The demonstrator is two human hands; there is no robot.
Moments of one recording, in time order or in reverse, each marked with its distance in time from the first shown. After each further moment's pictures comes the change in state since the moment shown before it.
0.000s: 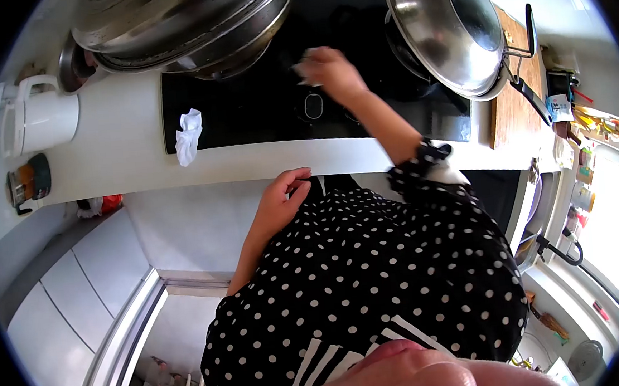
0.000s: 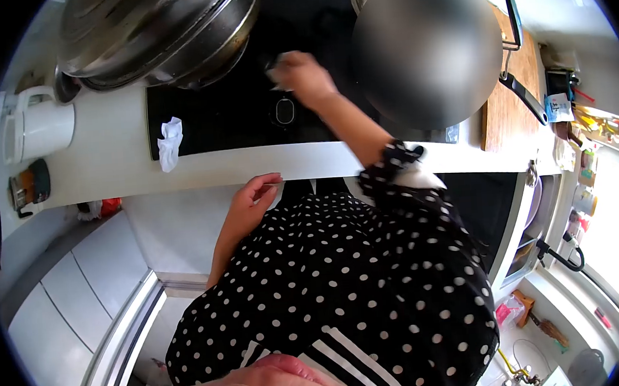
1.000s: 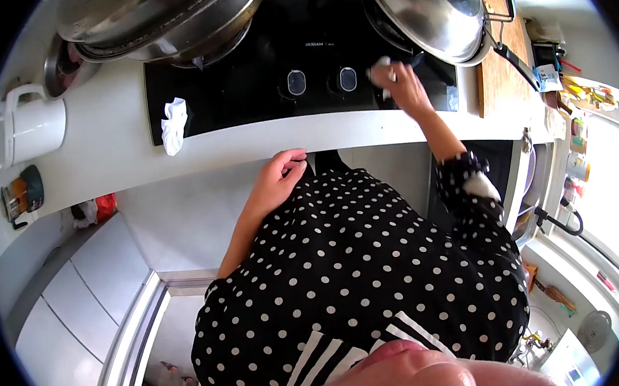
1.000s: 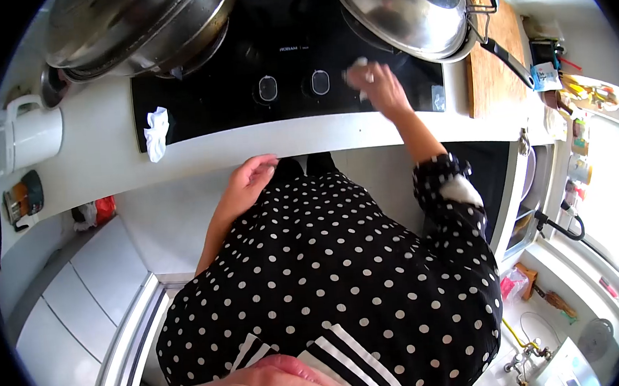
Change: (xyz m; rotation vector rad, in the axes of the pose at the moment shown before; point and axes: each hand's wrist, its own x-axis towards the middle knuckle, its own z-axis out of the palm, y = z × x) left_hand 0.005 -0.021 0.007 0.053 -0.084 0.077; right_hand -0.128 0.098 -0.113 -1.086 0.130 -0.391
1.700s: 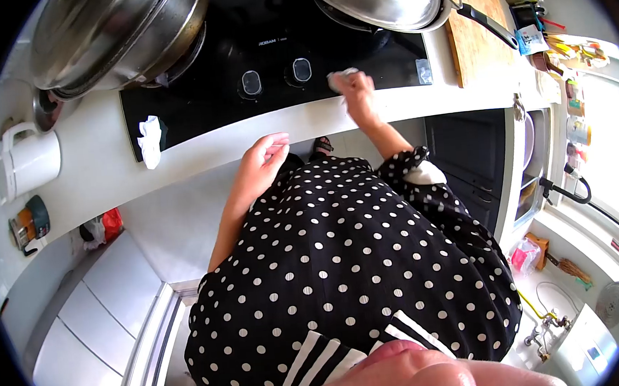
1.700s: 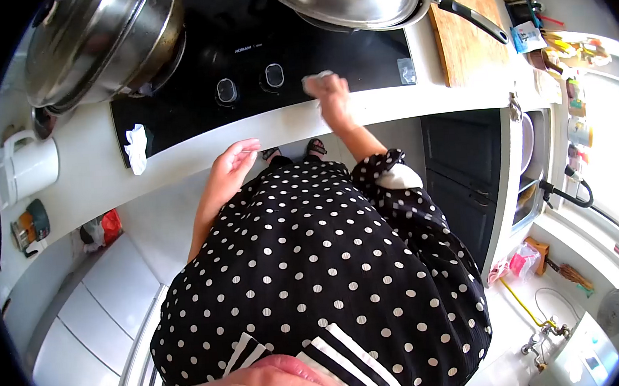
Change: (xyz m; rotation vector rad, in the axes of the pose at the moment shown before) left_hand 0.020 0.018 0.034 0.108 -0.013 0.048; right_hand -0.043 -0.055 0.027 0.393 0.383 0.314
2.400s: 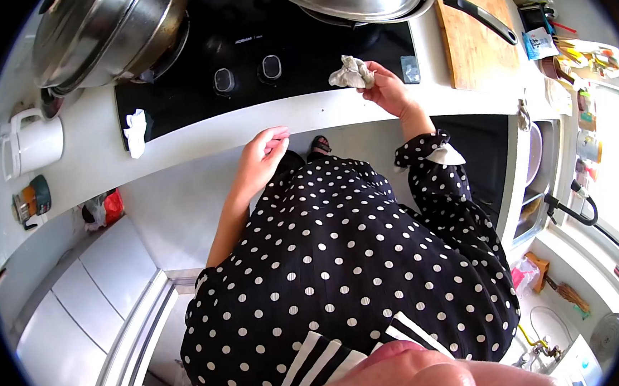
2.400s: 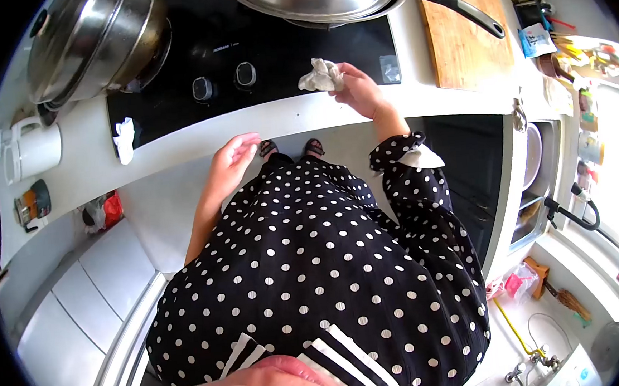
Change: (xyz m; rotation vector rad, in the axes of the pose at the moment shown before) left_hand 0.014 0.014 0.074 0.065 0.071 -0.043; right_hand 0.014 0.089 -0.075 1.572 -0.549 0.855
